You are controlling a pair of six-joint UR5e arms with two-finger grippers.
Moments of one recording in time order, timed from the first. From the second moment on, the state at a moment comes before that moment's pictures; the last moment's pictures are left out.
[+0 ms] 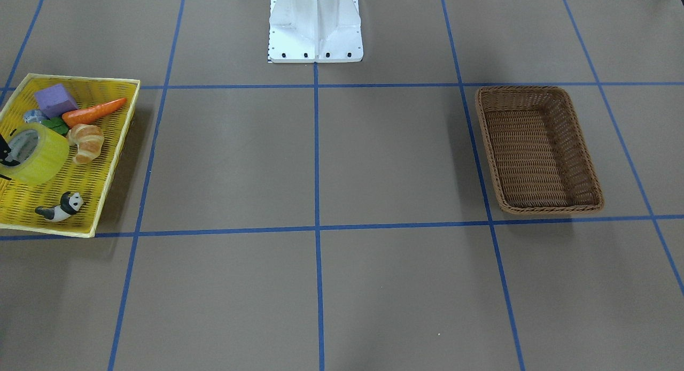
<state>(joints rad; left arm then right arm) -1.58 -1.49 -1.73 -1.67 -2.34 0.06 1.27 -1.46 1.68 -1.39 2.54 -0.21</state>
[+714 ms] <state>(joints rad) -1.56 -1.54 -1.72 -1.82 -2.35 -0.14 1.17 -1.18 1.69 -1.22 2.55 0.49</state>
